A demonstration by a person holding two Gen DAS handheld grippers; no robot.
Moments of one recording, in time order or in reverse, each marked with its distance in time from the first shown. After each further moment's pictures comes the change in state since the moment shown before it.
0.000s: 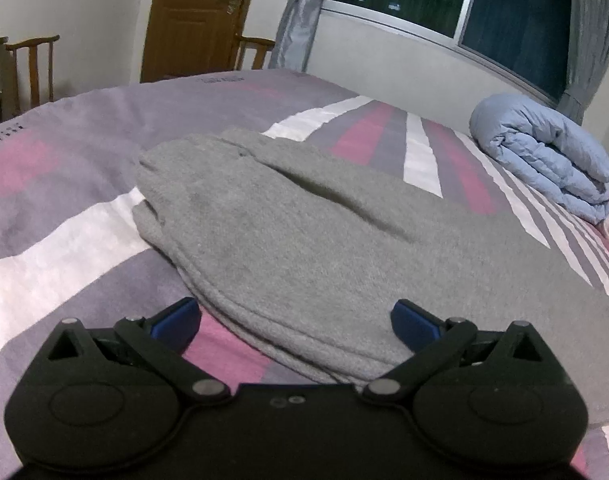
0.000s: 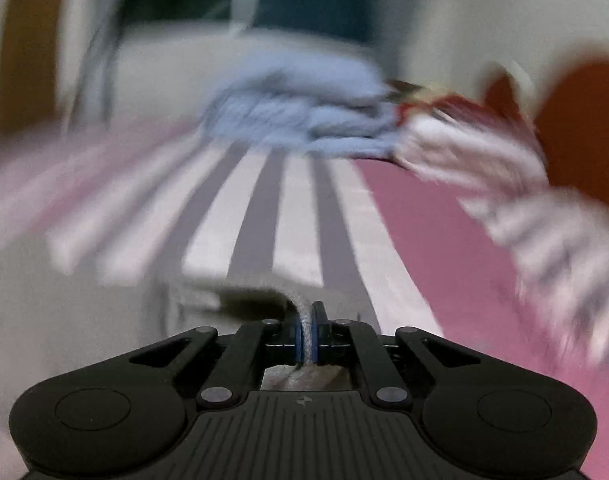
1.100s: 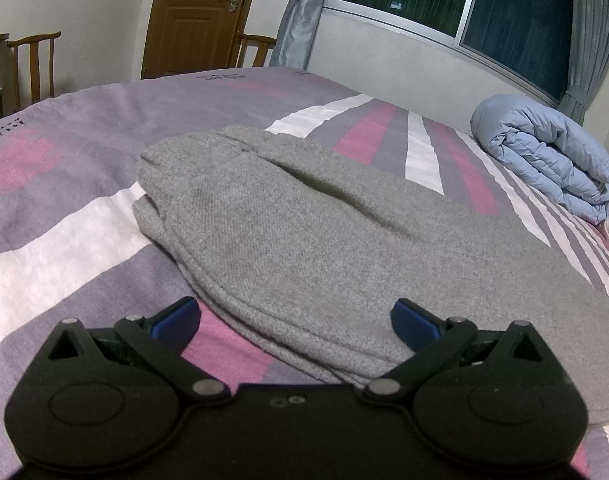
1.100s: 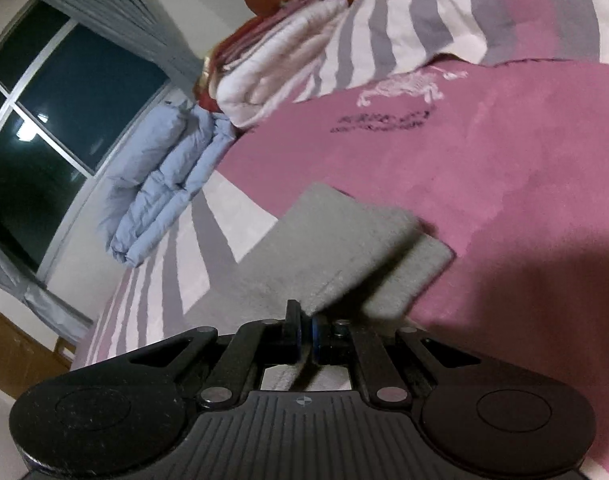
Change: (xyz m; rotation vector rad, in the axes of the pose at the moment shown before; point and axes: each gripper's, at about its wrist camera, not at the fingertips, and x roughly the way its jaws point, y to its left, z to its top) left arm -0.001 0.003 -0.001 -0.007 0.009 -0.006; right arm -0.021 -0.153 -0.085 0.829 0.037 0.036
